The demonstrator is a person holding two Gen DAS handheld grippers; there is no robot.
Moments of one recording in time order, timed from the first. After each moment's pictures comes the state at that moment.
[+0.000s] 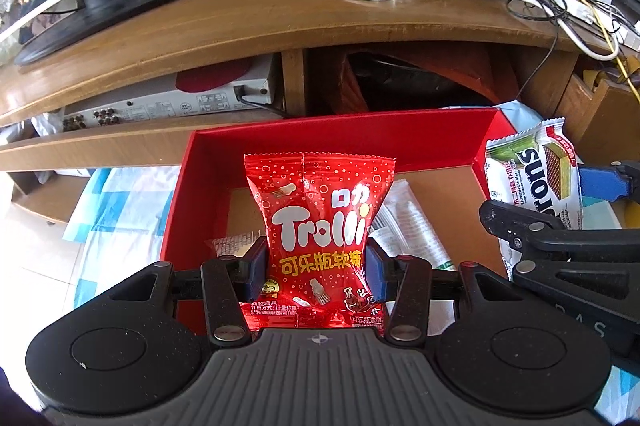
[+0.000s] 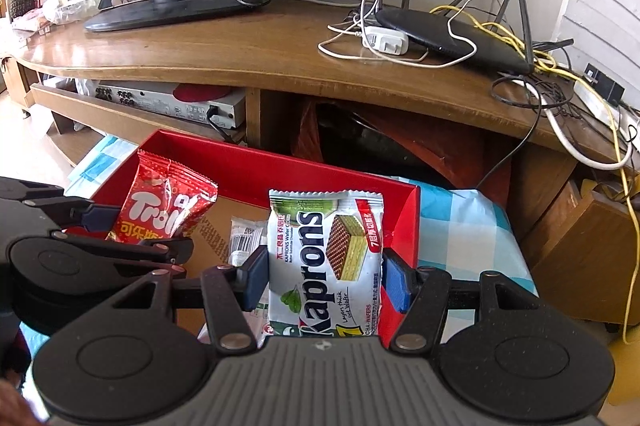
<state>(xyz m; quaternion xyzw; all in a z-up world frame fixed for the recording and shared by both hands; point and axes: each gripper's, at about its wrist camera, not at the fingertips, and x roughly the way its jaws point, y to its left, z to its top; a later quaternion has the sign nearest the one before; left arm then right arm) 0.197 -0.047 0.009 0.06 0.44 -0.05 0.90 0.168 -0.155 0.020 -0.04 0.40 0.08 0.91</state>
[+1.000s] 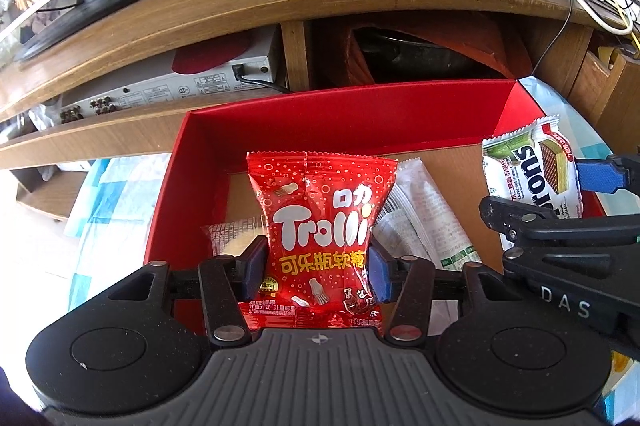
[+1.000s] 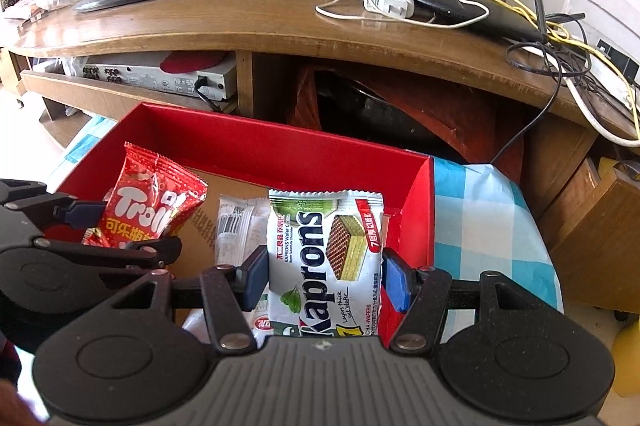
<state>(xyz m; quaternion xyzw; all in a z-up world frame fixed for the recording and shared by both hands) 0.203 -0.050 -0.011 0.08 0.45 -0.04 0.89 0.185 -0.155 -0.008 -0.04 0.43 0.07 0.90</state>
